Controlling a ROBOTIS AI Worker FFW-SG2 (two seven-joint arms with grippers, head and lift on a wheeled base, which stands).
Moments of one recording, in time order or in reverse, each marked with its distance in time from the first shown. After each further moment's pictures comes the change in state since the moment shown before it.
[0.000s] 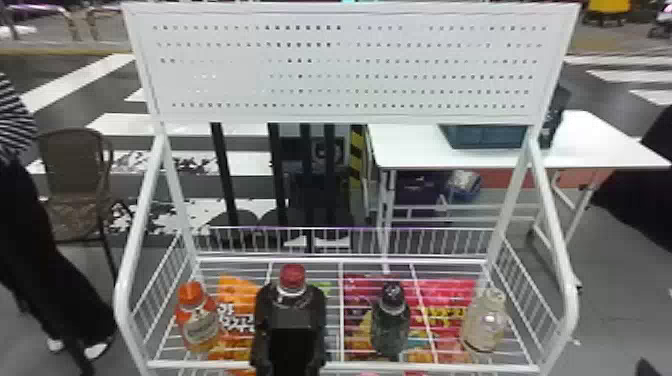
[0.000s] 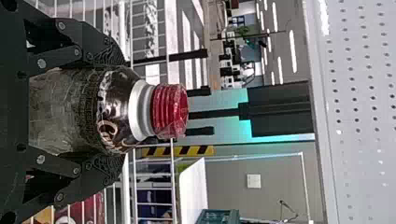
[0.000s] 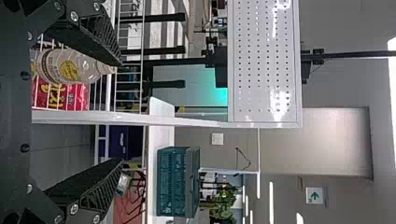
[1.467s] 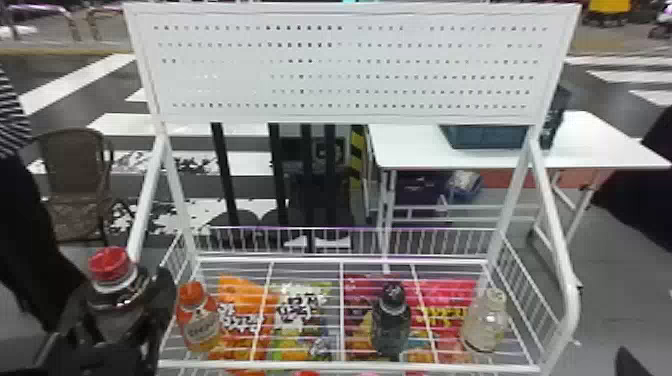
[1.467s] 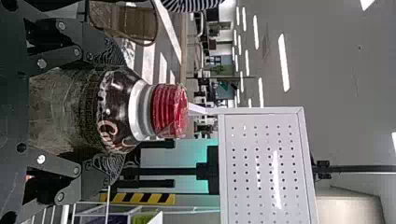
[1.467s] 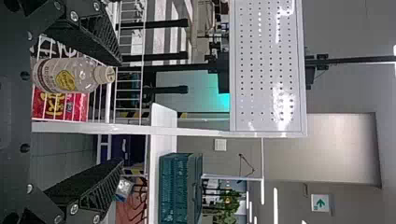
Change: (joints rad) left arm 0.523 0.066 0.540 -0.540 0.005 -0.044 -0.216; right arm -0.030 -0.032 0.022 -0.032 0.000 0.062 -0.033
